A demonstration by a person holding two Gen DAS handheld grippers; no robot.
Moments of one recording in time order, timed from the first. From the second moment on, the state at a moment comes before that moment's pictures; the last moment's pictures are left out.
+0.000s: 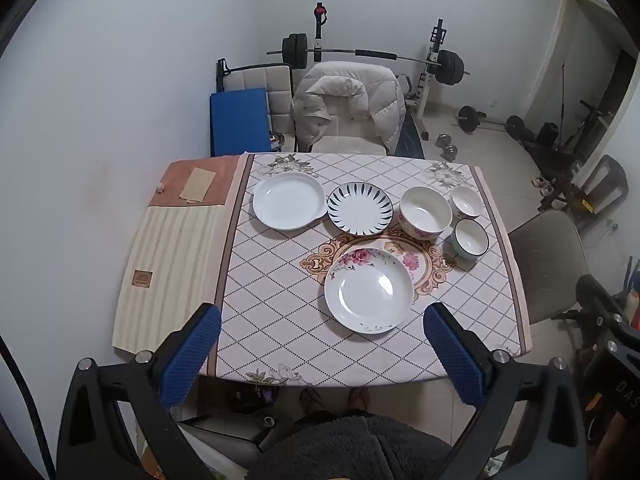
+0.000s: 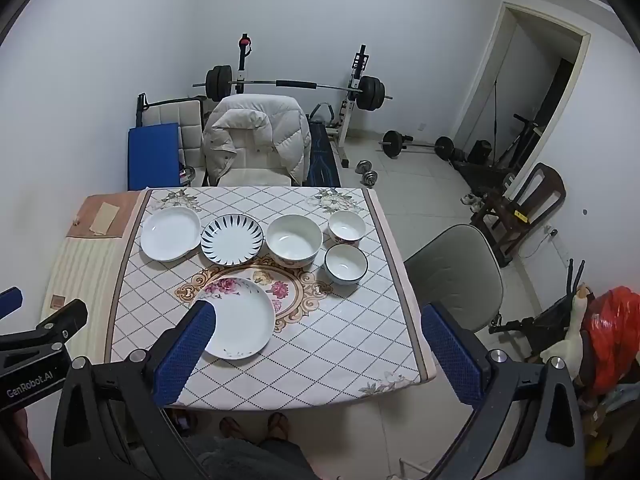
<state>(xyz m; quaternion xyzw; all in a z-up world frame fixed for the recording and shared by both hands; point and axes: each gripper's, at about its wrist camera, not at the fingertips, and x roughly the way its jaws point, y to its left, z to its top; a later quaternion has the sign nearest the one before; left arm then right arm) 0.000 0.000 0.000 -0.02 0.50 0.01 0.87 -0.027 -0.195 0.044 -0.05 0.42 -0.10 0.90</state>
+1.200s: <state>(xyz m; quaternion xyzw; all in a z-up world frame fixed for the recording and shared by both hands) -0.006 -0.003 0.008 -0.01 0.48 0.02 0.88 -0.030 -0.187 0.059 -0.05 0.42 -0.09 0.90</state>
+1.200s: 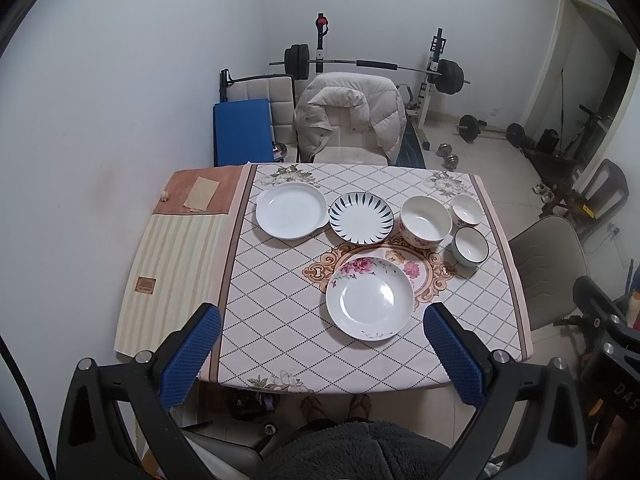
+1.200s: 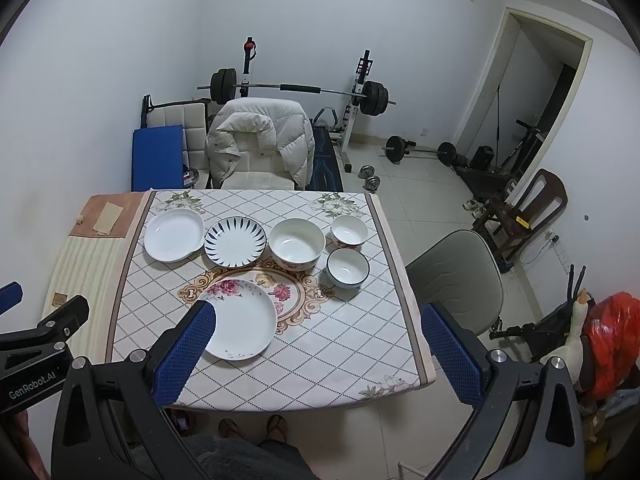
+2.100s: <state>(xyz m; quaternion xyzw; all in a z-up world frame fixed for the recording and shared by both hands) -0.007 -0.009 0.012 -0.01 0.46 0.01 0.89 -0.027 -0.190 0.064 -0.06 0.41 -0.09 0.91</state>
